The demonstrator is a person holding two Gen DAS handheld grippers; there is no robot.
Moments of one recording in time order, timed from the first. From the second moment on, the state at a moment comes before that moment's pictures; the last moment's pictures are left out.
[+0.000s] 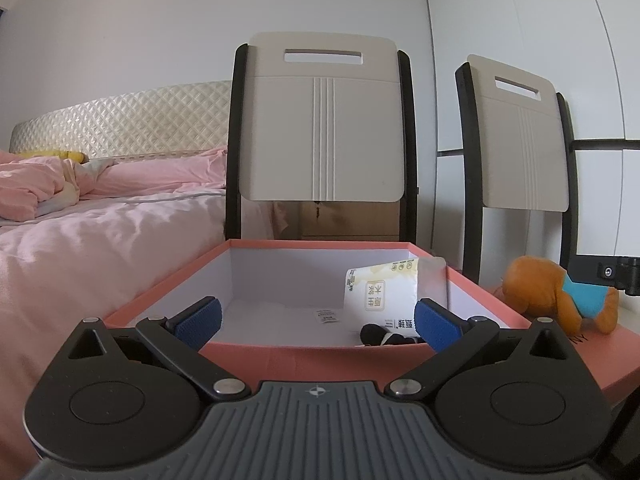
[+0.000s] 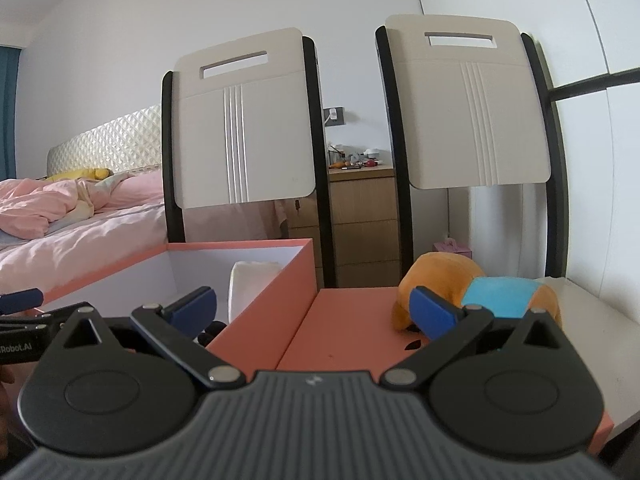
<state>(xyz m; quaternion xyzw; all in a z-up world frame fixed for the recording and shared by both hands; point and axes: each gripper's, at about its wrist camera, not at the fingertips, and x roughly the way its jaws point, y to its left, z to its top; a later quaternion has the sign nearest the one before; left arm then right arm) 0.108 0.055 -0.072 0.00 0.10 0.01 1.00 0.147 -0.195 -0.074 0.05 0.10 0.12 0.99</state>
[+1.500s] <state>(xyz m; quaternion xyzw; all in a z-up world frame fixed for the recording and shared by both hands) 0.112 0.056 -0.072 0.00 0.10 0.02 0.99 0.254 -0.326 -0.074 0.02 0.16 0.03 0.99</state>
